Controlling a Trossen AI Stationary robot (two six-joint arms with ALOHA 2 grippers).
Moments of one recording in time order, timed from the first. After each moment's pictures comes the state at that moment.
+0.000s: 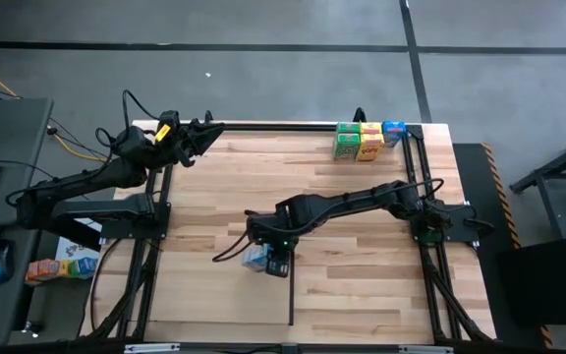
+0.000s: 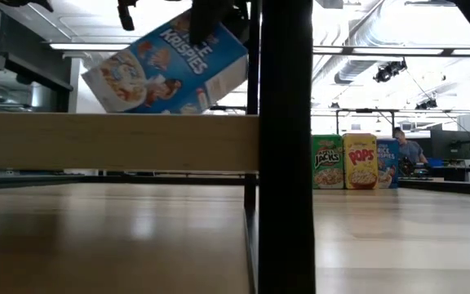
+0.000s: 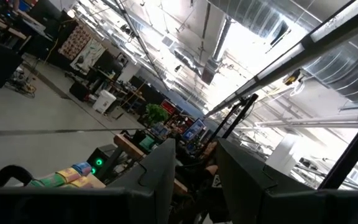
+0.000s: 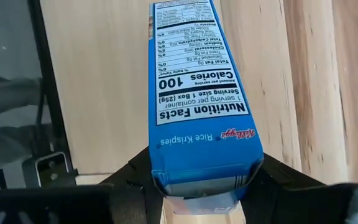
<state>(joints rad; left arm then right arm) 0.40 0.75 0.63 0.47 0.08 -0.71 0.21 2.26 2.26 -1.21 -0.17 0.41</state>
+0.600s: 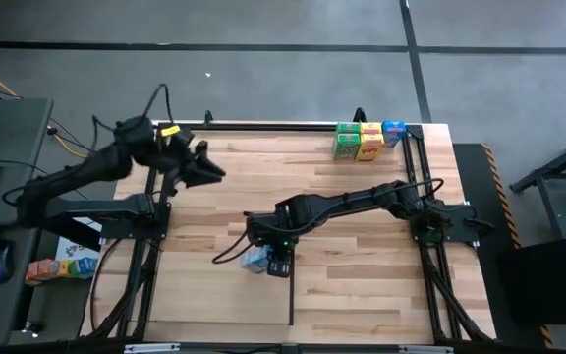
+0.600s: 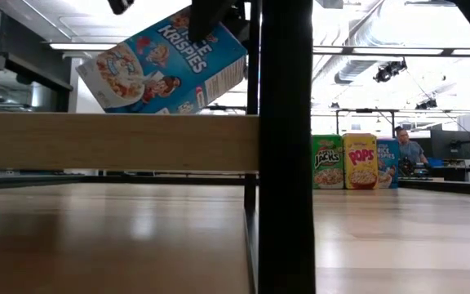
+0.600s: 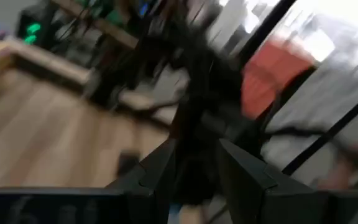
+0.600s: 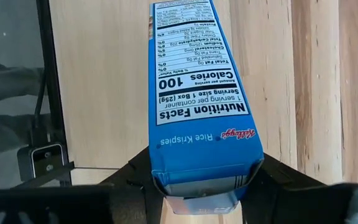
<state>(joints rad) 0.36 0.76 0.94 -0.34 0.61 -0.44 0.20 2.26 2.26 -1.22 -0.18 0.33</state>
